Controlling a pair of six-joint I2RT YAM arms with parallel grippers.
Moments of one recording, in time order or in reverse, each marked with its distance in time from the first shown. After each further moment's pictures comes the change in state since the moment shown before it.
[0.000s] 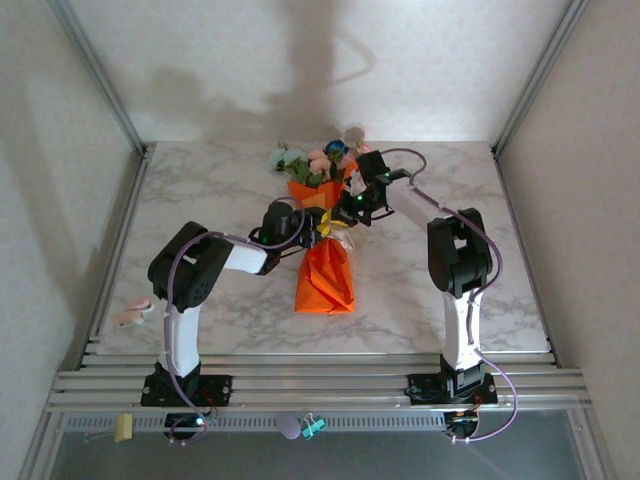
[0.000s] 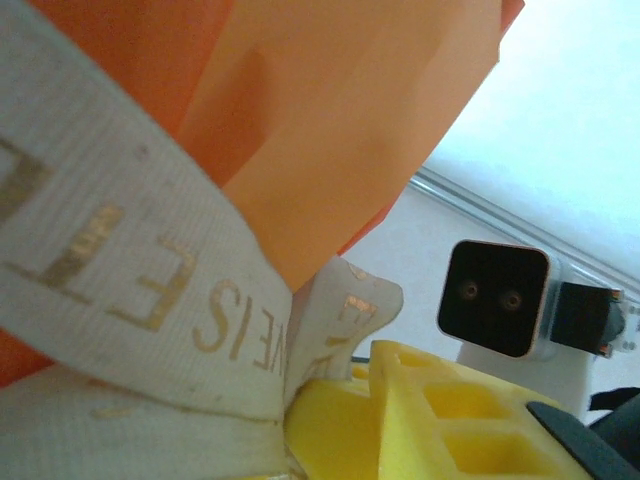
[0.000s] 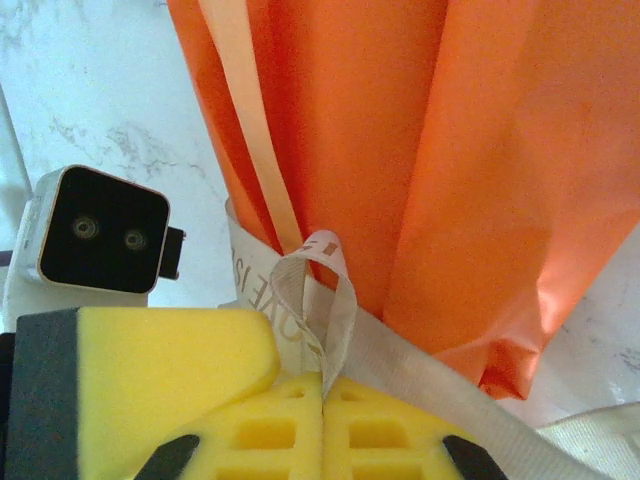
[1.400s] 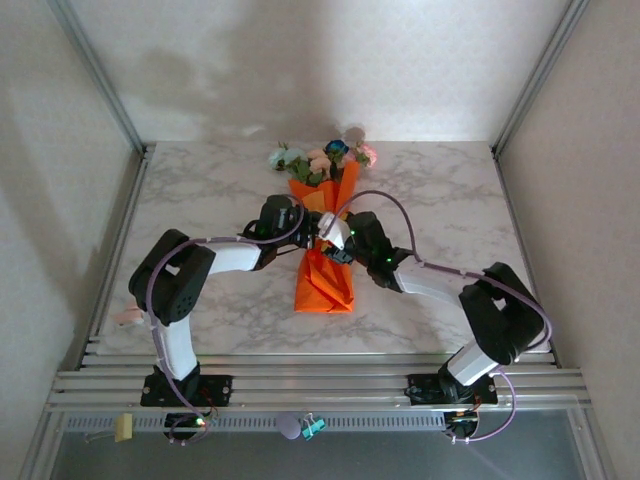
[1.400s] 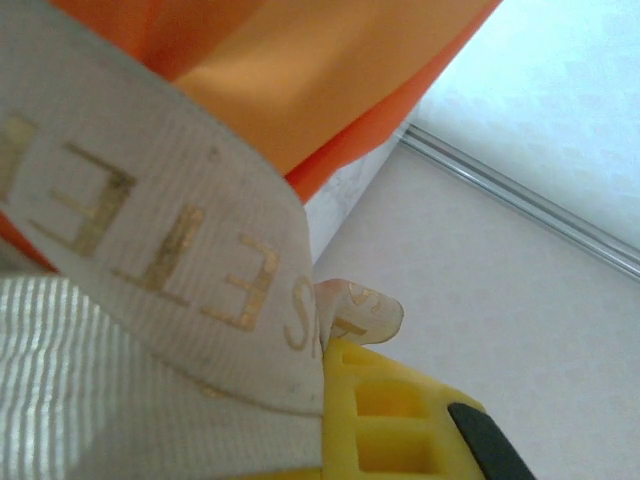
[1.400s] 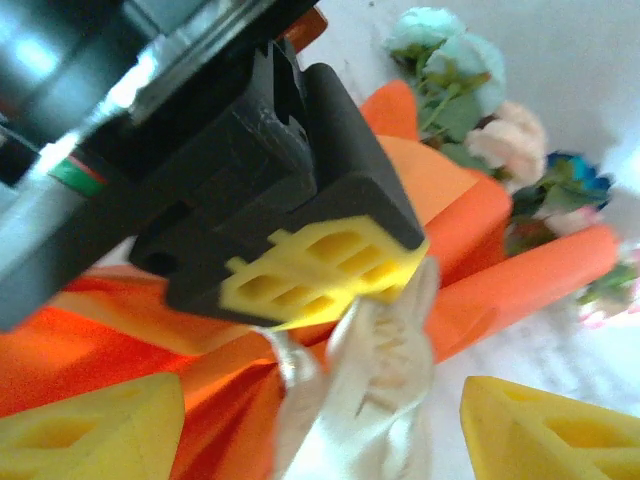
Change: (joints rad) left arm -0.006 -0.145 0.009 -0.253 0.039 0.024; right arm 0.301 -0.506 -0.837 0.945 0.727 -1.127
